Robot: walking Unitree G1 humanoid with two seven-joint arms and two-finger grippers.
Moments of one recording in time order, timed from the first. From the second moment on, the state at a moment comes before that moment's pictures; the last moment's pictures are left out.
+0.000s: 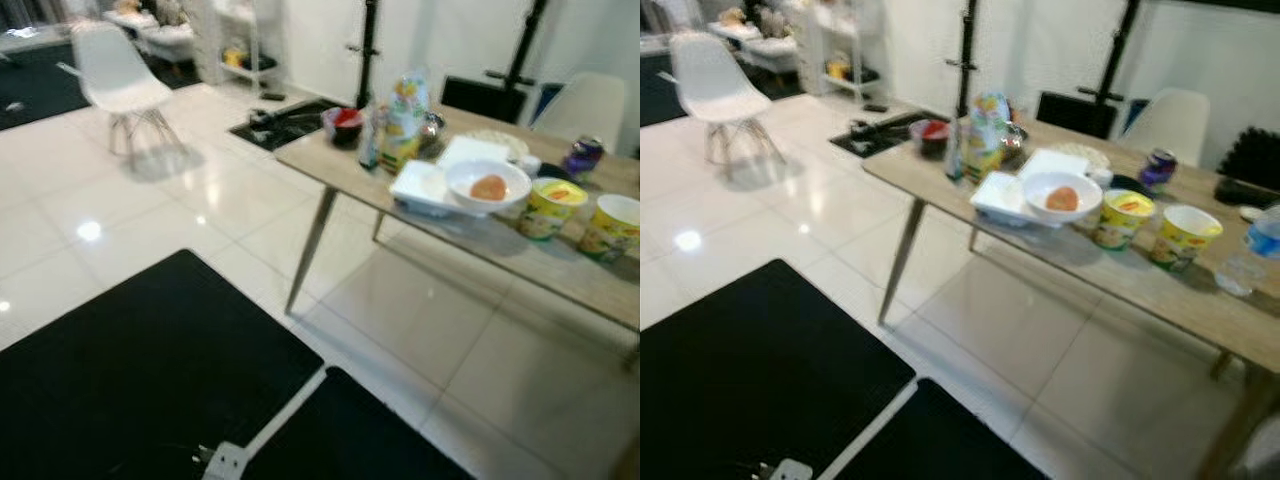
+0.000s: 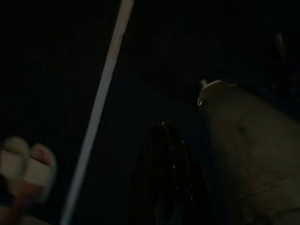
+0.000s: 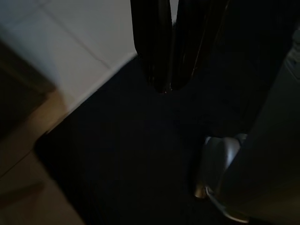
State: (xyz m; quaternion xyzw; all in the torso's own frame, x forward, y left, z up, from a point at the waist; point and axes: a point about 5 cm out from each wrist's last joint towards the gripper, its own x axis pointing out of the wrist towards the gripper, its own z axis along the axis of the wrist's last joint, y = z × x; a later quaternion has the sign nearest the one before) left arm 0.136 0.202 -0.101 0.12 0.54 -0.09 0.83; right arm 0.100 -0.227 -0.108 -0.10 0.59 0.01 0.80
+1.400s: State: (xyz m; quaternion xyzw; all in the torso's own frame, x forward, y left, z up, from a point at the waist) left arm 0.133 0.211 -0.100 0.04 0.53 -0.05 0.85; right arm 0.106 -0.213 -0.109 -0.09 0.58 0.02 0.81
